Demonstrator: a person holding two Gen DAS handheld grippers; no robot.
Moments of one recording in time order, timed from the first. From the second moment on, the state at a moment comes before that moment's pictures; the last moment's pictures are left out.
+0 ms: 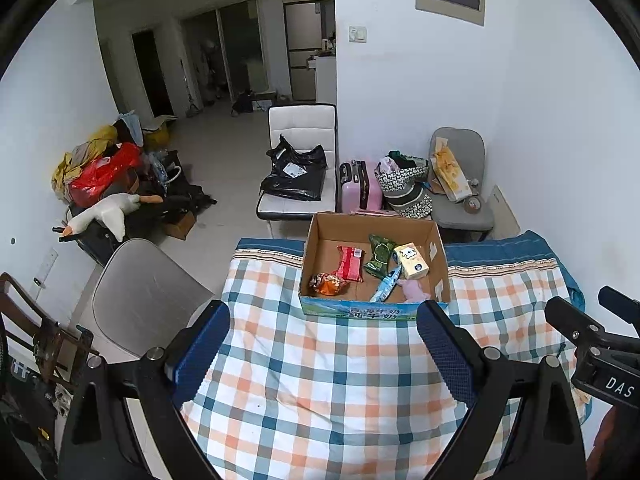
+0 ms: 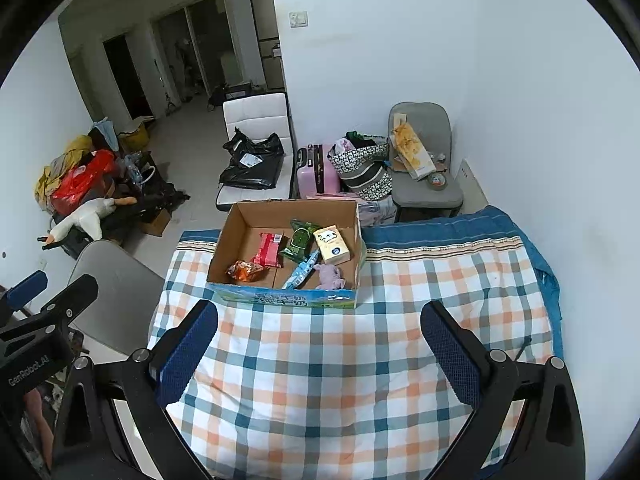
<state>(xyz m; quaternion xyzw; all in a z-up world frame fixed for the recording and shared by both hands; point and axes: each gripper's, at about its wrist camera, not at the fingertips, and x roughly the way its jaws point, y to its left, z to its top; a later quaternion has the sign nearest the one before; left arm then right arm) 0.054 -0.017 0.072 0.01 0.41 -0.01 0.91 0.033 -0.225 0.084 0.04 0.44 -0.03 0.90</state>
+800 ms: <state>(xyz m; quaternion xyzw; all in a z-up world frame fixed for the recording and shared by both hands) 0.054 -0.017 0.082 0.01 0.41 -0.01 0.91 0.027 -0.218 0.091 0.03 0.42 -0.03 0.90</state>
